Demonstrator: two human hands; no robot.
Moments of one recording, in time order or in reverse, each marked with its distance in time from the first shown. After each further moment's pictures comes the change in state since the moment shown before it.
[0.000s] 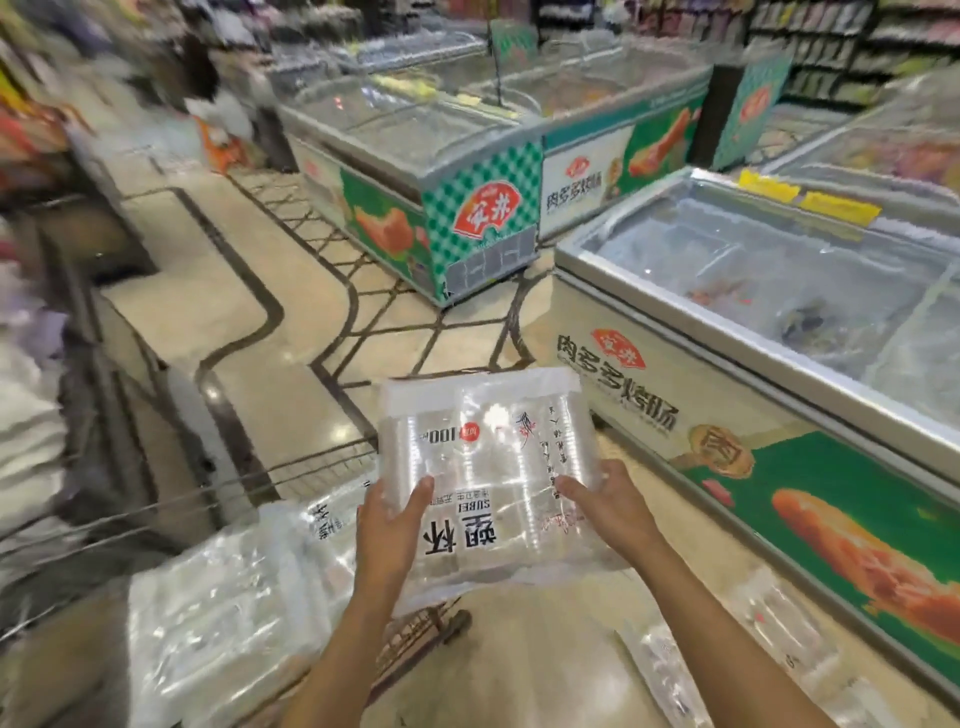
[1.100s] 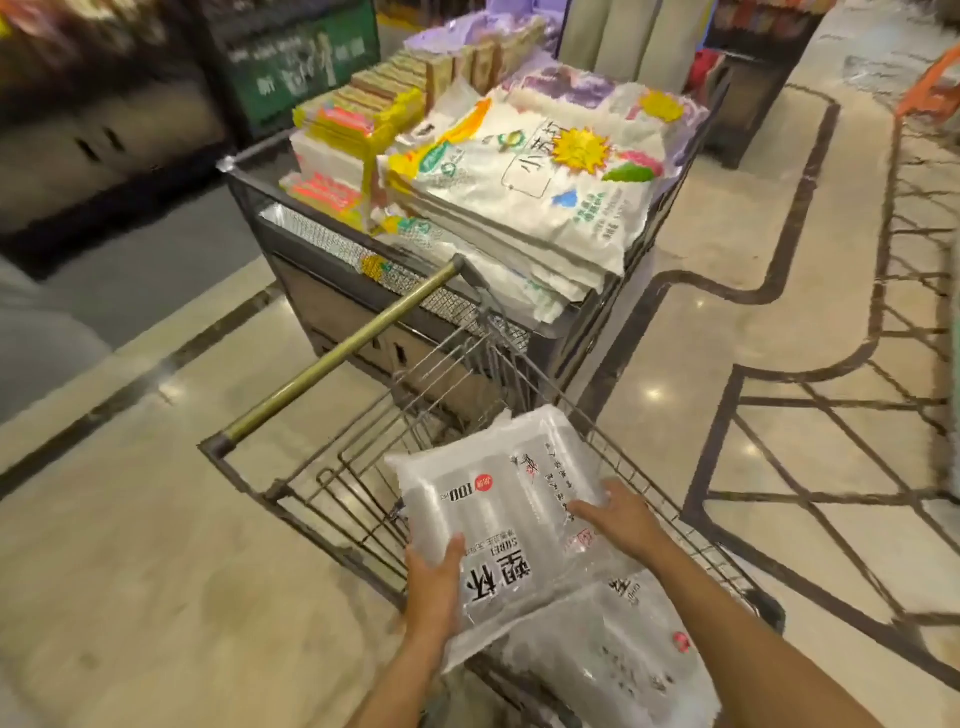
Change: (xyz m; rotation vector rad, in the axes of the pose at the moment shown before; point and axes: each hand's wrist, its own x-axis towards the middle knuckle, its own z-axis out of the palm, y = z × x) left_hand 0.039 -0.201 -0.210 -0.694 1.104 -0.737; right_hand 0.084 -0.155 0.522 -0.939 -1.110 -0.542
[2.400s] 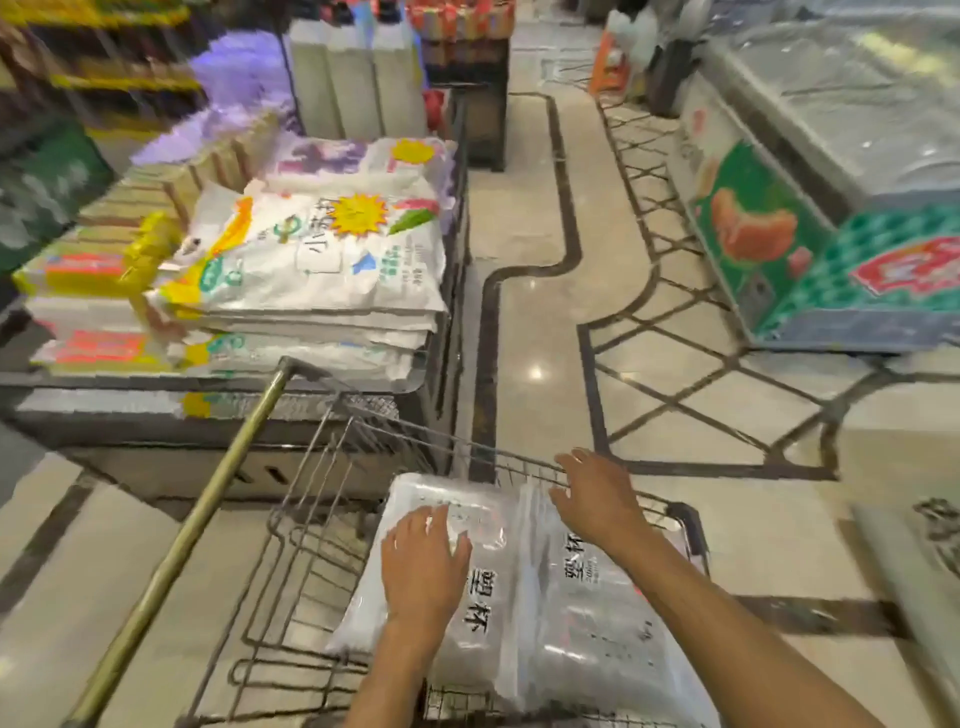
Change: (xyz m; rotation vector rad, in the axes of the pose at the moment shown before) left_hand 0.024 0.107 0.058 1.315 -0.242 1.013; right_hand -0.053 -0.007 -0.045 -0.417 0.438 0.094
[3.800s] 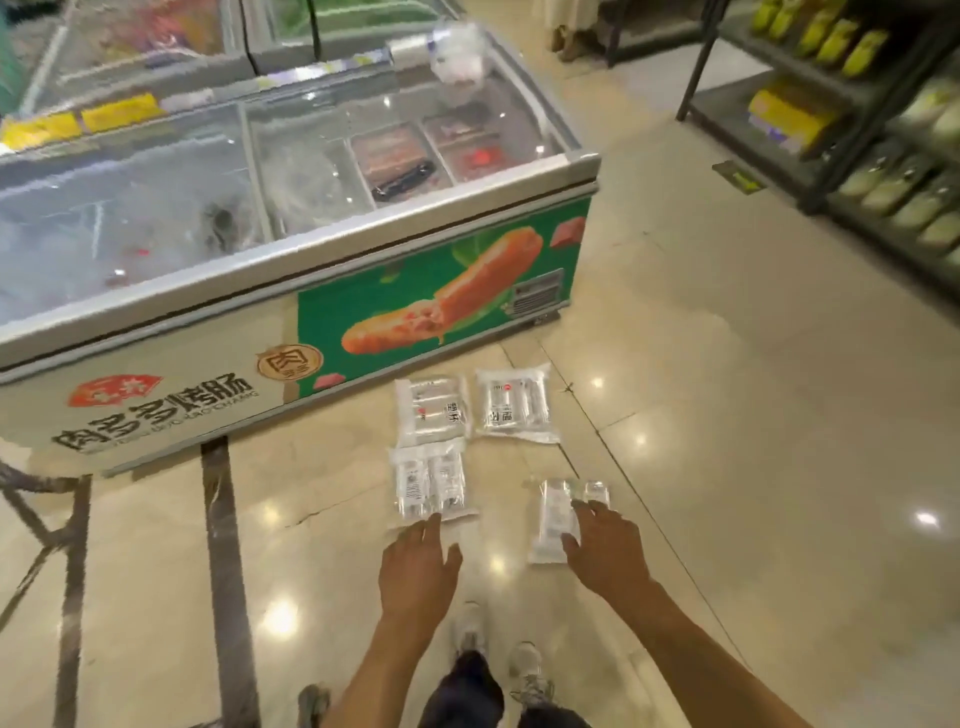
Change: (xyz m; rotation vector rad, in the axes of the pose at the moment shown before) left_hand -0.606 0.243 0.217 0.569 -0.684 1.899; right_hand -0.823 0.049 0.307 0.844 0.282 1.979
